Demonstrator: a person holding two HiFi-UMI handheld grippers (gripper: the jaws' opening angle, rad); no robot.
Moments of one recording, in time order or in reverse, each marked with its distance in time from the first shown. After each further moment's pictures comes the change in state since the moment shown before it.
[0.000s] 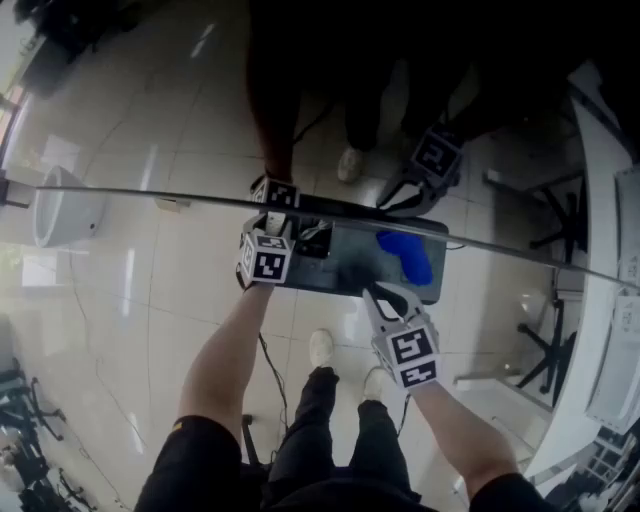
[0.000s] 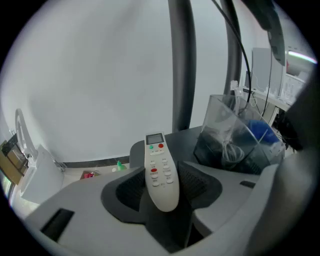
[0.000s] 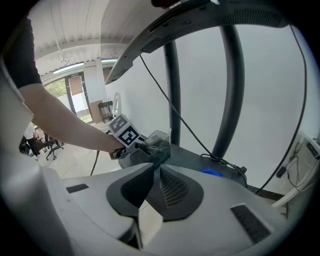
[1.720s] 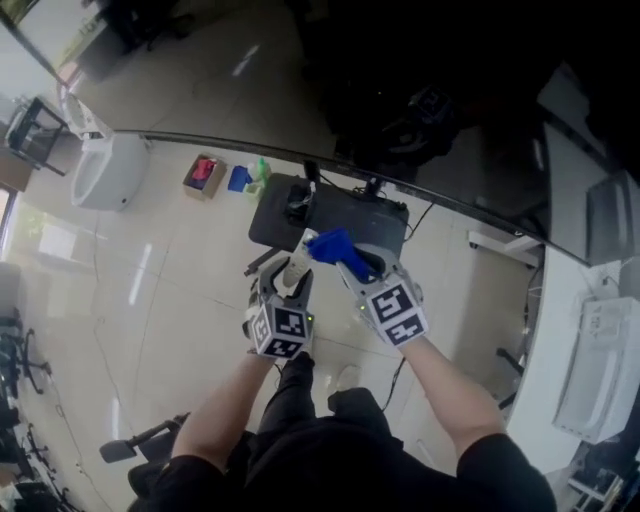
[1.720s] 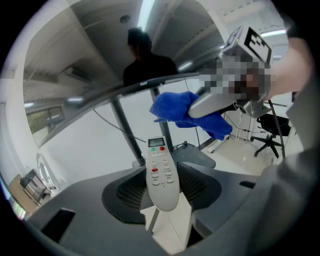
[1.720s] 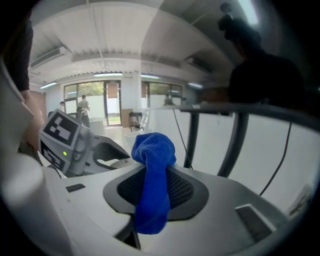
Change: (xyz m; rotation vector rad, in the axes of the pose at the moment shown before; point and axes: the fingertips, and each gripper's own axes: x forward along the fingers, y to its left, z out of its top) left arm -0.285 -0.194 0.046 0.214 -0.250 0.084; right arm -0.136 0.018 0.073 -0.295 -0.189 0.224
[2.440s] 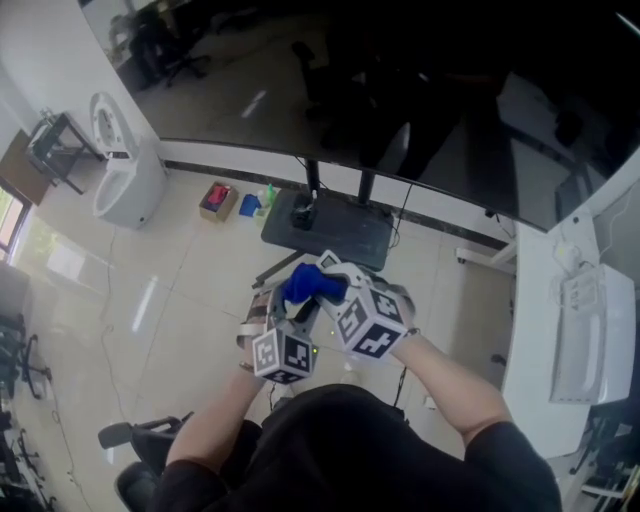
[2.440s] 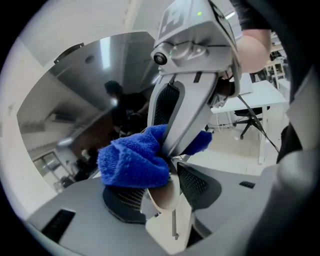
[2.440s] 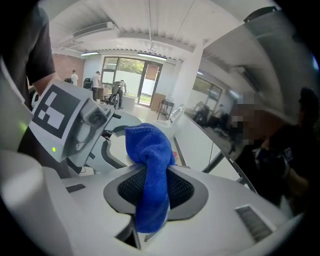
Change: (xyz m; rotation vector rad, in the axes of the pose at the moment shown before) left arm -0.191 -0.070 0.063 0.378 -0.146 -0.026; right arm -0.120 0.165 0.055 -0.447 0.169 0.155
